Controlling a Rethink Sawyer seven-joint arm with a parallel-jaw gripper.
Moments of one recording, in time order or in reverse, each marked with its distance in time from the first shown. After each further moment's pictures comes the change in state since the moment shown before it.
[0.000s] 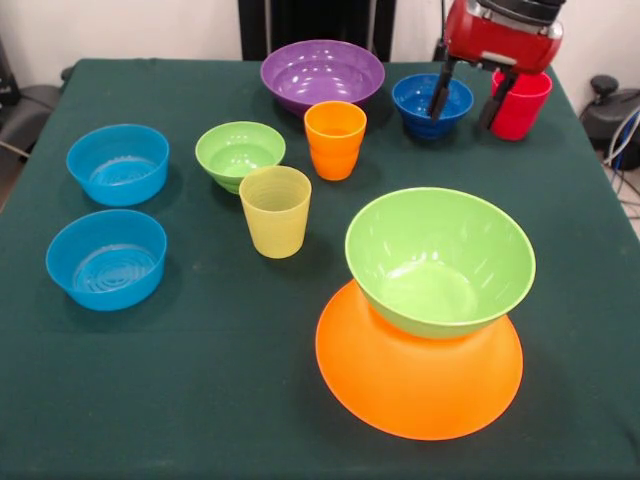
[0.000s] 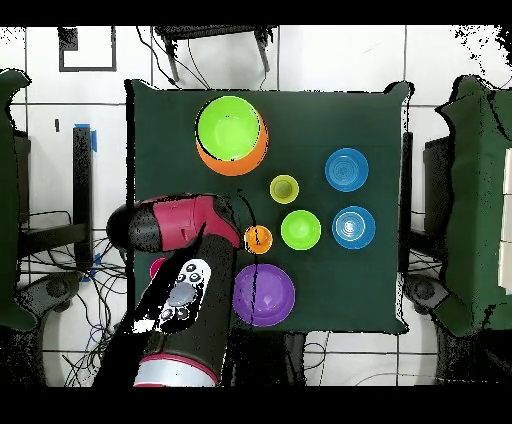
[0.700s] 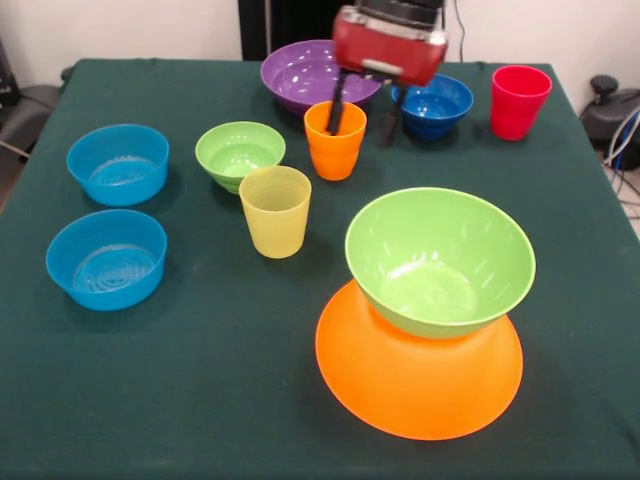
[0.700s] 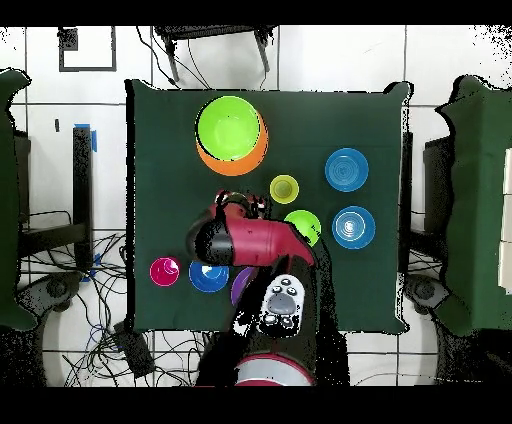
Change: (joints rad) arm -0.238 -0.043 0.056 0.195 0.000 -0.371 0.000
